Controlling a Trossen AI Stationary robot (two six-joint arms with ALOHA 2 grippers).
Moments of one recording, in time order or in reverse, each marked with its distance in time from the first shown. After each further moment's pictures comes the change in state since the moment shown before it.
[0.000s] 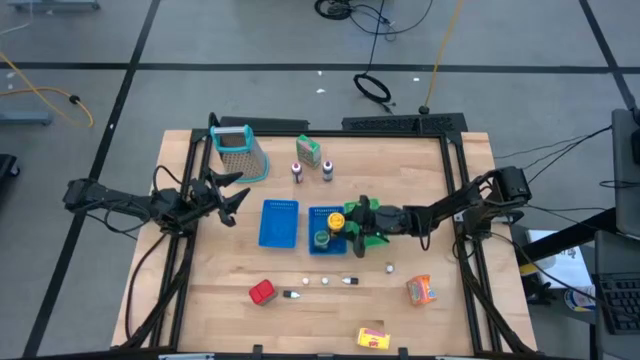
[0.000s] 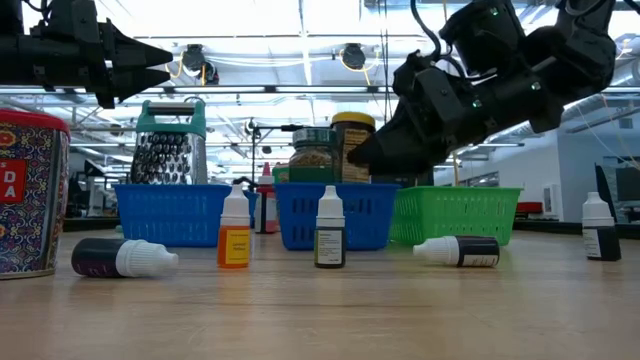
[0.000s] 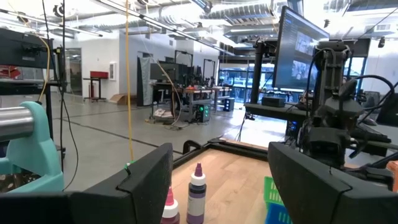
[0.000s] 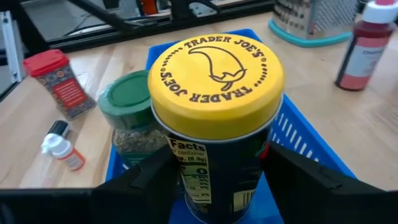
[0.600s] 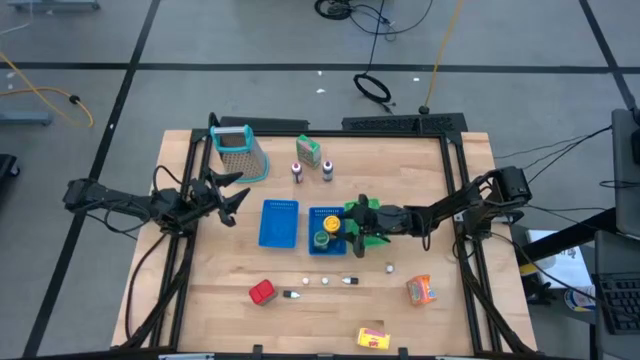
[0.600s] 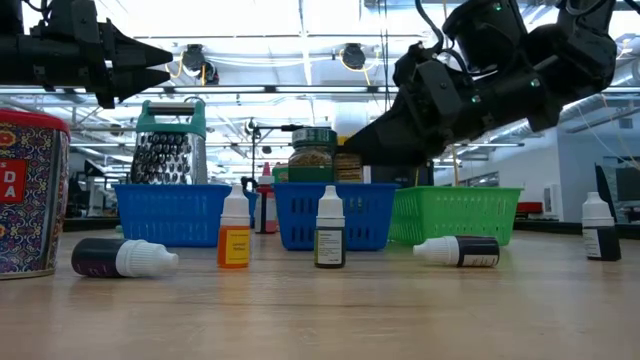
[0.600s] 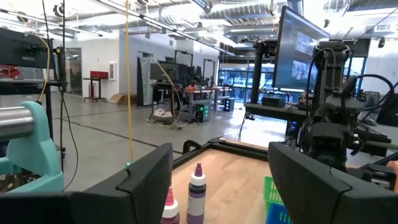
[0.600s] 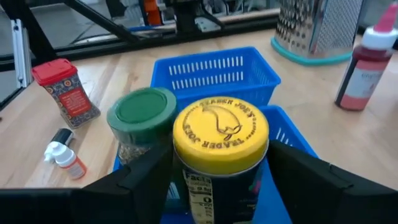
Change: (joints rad) left arm 0.000 0.000 0.000 0.000 0.000 -0.001; right arm 0.001 0.000 0.000 0.060 0.003 -0.046
